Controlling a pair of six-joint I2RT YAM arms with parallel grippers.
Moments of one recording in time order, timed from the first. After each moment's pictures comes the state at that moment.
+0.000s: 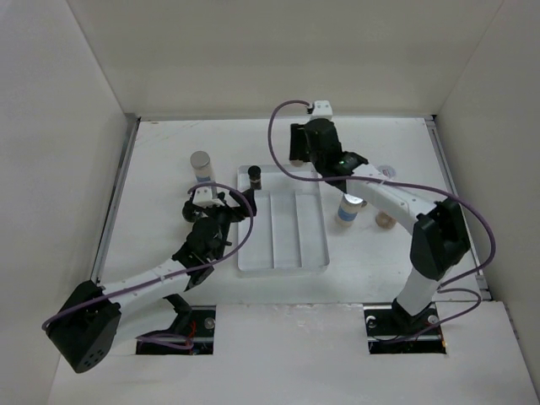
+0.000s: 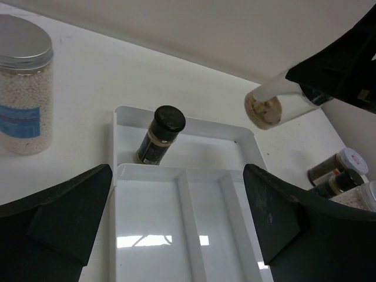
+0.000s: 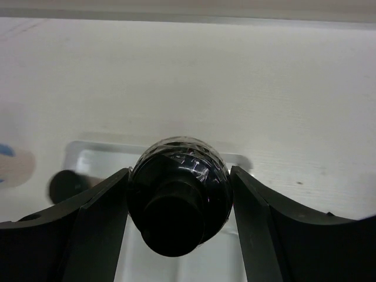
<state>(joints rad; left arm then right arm) -0.72 1.02 0.31 0.75 -0.57 -0.44 0.59 1.73 1.42 -0.12 0.42 0.28</state>
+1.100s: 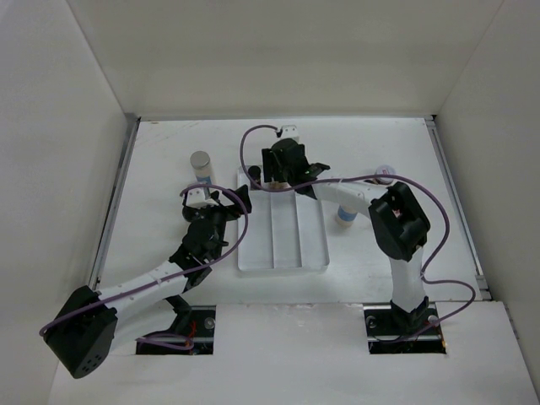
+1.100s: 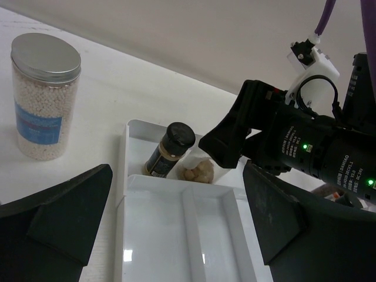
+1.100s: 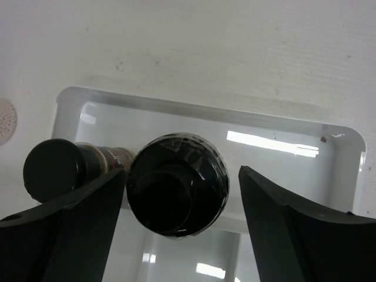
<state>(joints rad) -0.71 0.97 0.29 0.77 -0.62 -0.45 0.71 2.01 1.51 -0.10 0.37 0.36</state>
